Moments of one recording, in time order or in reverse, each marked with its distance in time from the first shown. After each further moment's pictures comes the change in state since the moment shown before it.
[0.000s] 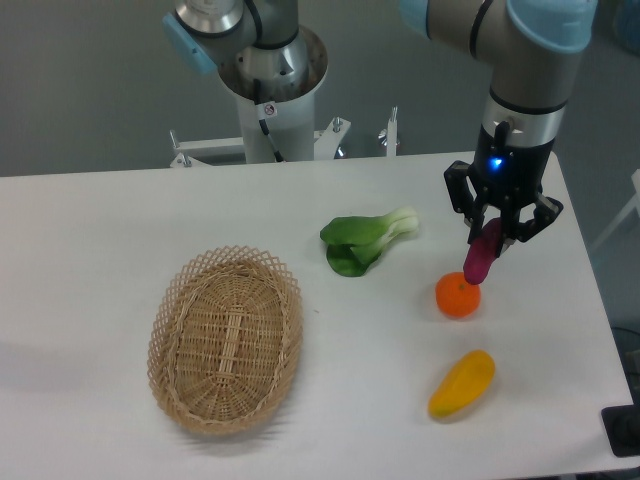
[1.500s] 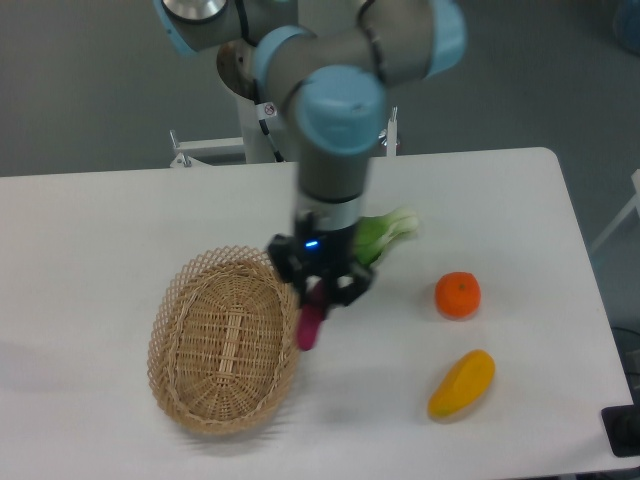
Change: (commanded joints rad) arm -0.483 -0.027 -0.255 0.308 0.050 -0.734
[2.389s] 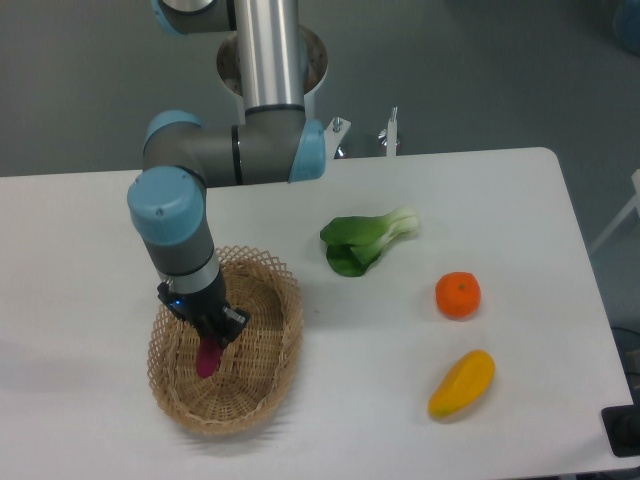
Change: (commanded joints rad) arm -0.180 -0.169 -0.054 0.091 0.204 -0.092
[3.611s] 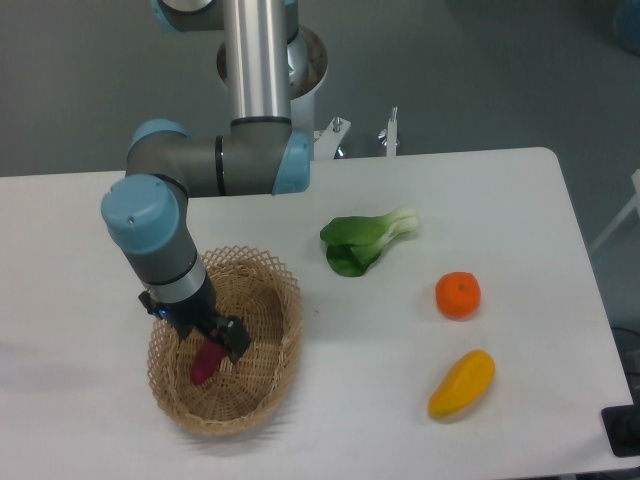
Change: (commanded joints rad) arm 0.038 0.053 0.138 -0.001 0.039 -0.011
